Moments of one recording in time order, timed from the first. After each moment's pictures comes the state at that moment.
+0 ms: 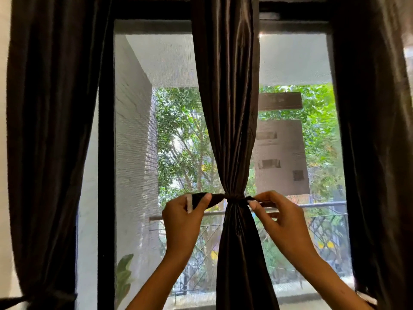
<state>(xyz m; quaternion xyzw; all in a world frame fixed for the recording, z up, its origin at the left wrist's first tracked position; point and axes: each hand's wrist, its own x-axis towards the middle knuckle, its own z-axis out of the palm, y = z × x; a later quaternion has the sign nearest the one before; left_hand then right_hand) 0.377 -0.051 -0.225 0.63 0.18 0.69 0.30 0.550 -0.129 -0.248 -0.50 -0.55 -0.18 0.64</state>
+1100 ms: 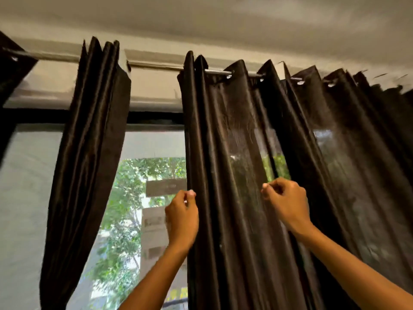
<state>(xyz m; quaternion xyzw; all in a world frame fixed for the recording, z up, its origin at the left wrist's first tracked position) 0.706 -0.275 -0.061 0.65 0.13 0.73 0.16 0.883 -0.397 -0.058 -0.52 -0.38 -0.37 0.67</state>
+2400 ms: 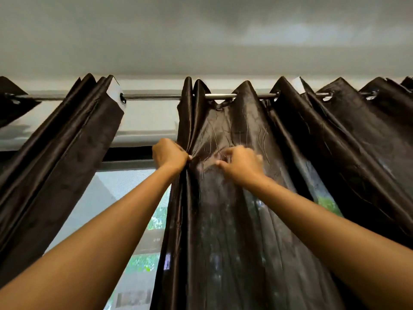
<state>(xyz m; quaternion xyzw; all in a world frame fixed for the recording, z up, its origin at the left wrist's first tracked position) 0.787 -0.214 0.178 0.60 0.17 0.78 -0.02 0.928 -0.274 0.152 -0.53 -0.51 -0.42 0.53</state>
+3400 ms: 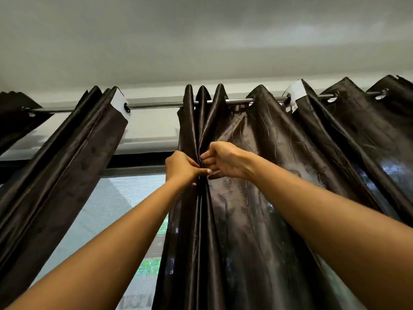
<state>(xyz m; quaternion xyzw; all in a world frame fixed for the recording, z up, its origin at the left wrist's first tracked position) 0.811 -0.232 0.161 0.69 0.16 0.71 0.00 0.917 -0.300 0.187 -0.37 -0.73 0.09 0.56</state>
